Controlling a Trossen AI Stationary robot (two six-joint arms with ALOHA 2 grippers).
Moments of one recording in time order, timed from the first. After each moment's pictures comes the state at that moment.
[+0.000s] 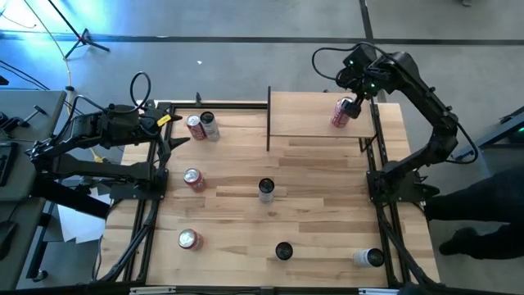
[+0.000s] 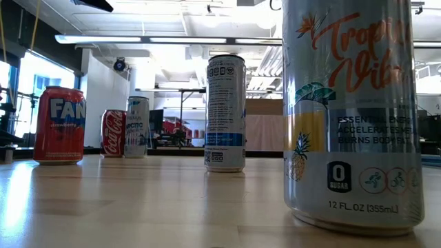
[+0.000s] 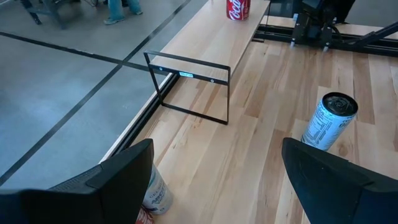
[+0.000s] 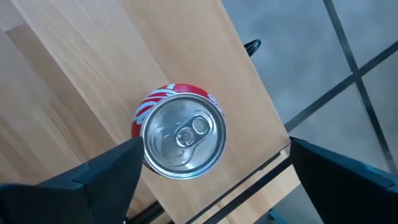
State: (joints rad) left arm 0.16 0.69 1.16 -0.99 -0.29 -0.05; right arm -0.77 1.46 1.81 -1.57 0.19 -0.29
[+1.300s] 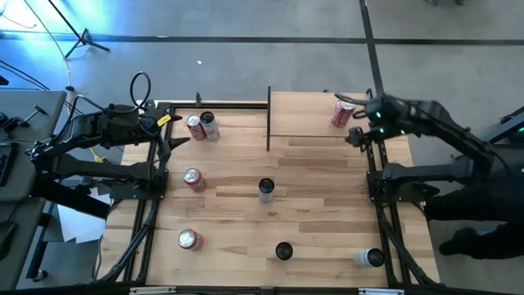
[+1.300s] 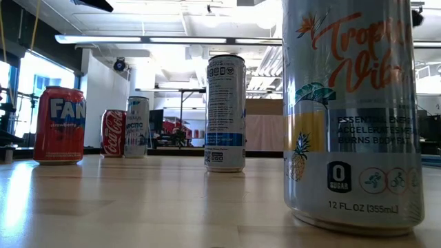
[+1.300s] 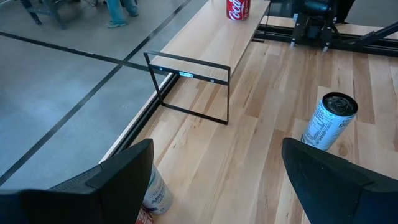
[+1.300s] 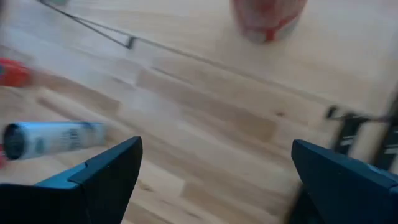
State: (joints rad) left arm 0.16 0.69 1.16 -0.99 -0.30 -0.05; right arm -0.40 0.90 1.26 -1.39 0.05 0.84
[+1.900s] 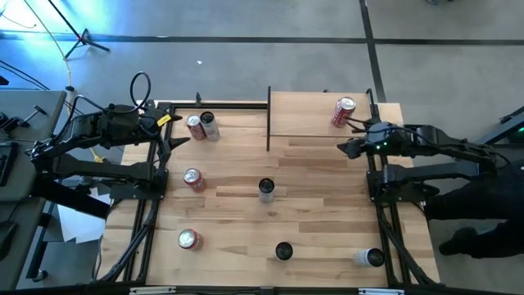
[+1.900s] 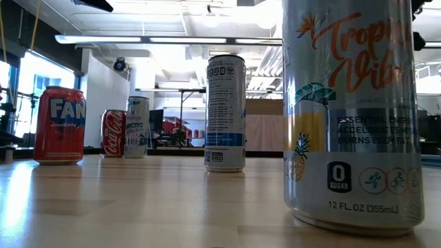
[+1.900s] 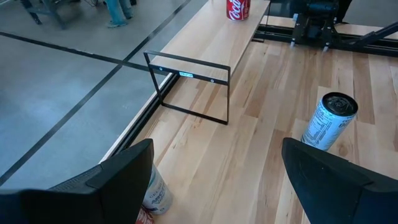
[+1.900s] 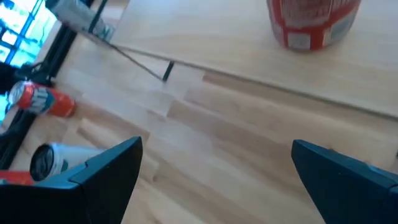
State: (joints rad) left arm 0.16 0.69 1.16 -0.99 -0.30 -0.05; right arm -0.13 0.70 0.93 -1.05 0.32 1.01
